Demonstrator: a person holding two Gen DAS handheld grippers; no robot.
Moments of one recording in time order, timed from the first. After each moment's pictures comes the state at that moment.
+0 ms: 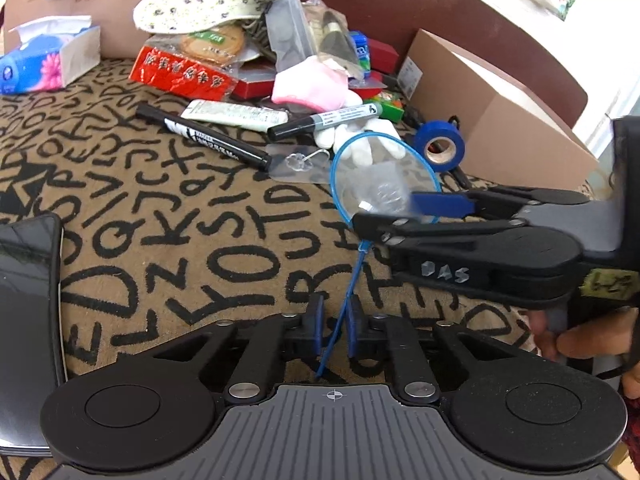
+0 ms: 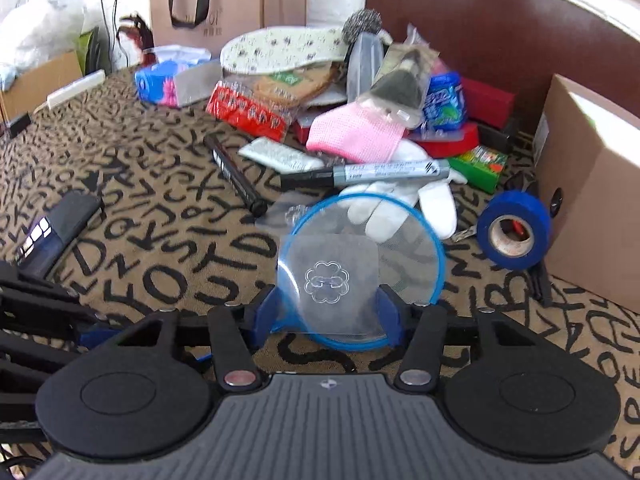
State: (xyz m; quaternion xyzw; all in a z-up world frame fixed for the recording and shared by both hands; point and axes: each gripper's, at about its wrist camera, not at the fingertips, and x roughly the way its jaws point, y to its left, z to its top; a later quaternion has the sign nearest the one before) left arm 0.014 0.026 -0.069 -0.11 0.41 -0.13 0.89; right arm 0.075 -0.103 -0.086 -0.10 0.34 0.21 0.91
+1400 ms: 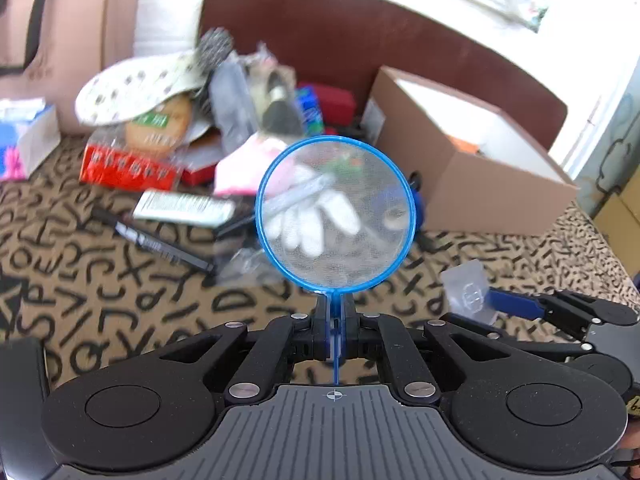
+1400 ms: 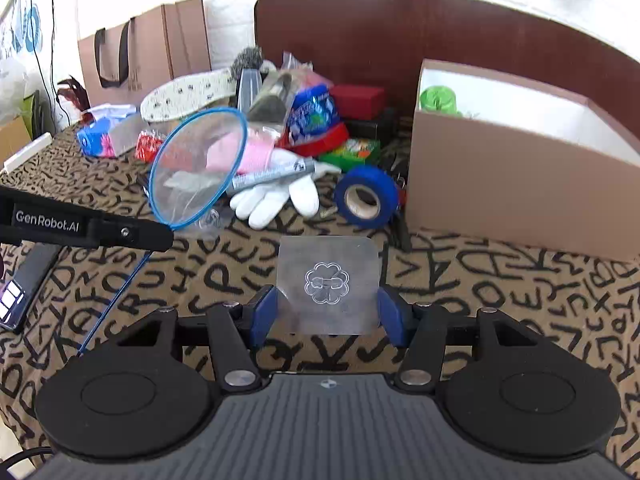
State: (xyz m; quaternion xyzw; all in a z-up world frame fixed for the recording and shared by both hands) left arm 0.050 -0.020 -0.015 -0.07 0.37 -0.16 0.91; right arm 0.035 -0.189 -0.061 -0.03 0.32 0.12 0.94
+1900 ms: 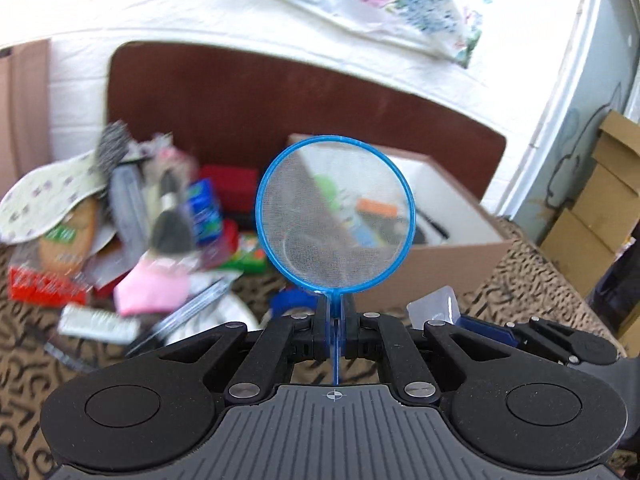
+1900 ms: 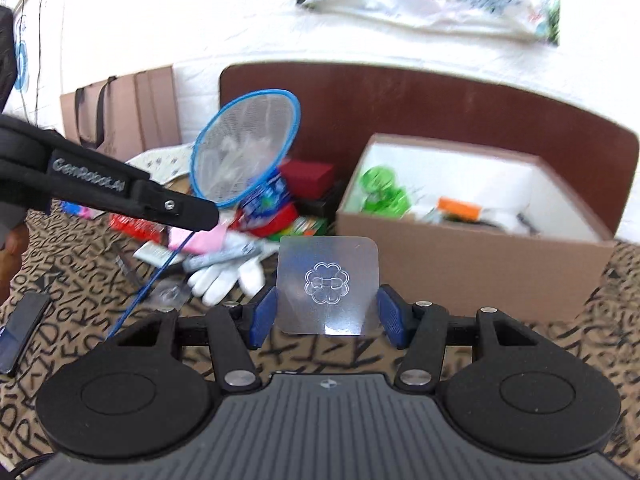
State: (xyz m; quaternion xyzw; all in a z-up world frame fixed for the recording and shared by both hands) left arm 0.088 -0.086 0.052 -0.07 0.31 -0.24 0.92; right arm 0.035 -0.230 -0.008 -0.03 0.25 0.09 0.96
